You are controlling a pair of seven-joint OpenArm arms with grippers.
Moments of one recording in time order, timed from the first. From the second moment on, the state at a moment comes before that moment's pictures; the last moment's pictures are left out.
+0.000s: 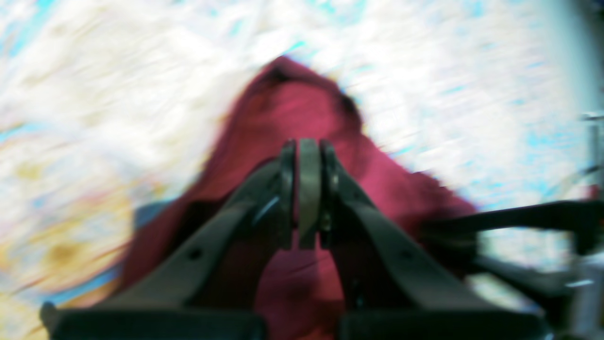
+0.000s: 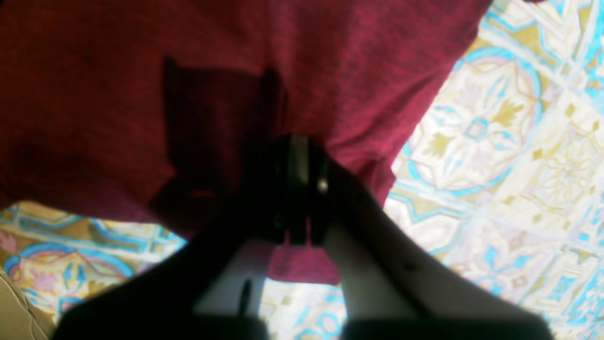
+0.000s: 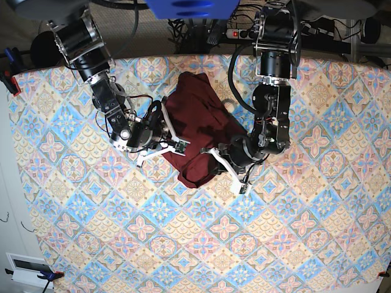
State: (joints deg) left arm -11.2 0.7 1.2 79.4 -25.9 -18.3 50.9; right arm 12.9 16.1 -28.8 90.0 10.8 41.1 -65.8
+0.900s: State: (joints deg) left arm -4.3 -1.3 4.4 94.1 -39.7 -18.8 54.8; right arm 12.8 16.1 -29.5 90.1 10.4 41.1 -65.8
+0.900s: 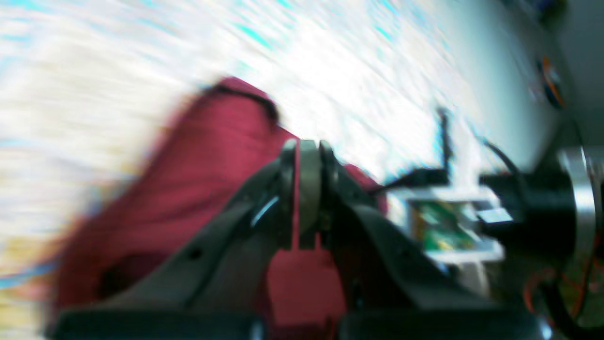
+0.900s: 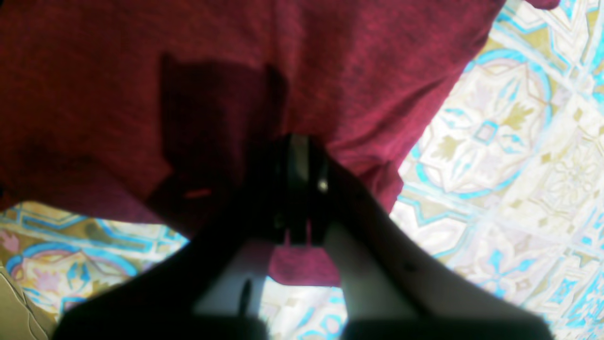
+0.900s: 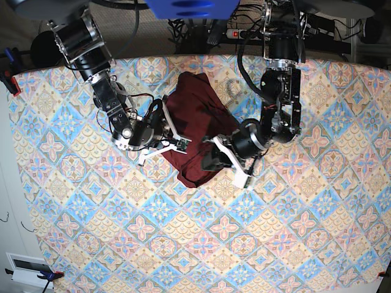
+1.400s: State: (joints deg) left arm -7.6 -0.6 12.2 75.3 -26.6 -18.5 42.1; right arm 11.5 16.1 -29.2 90.4 10.2 40.9 -65.2
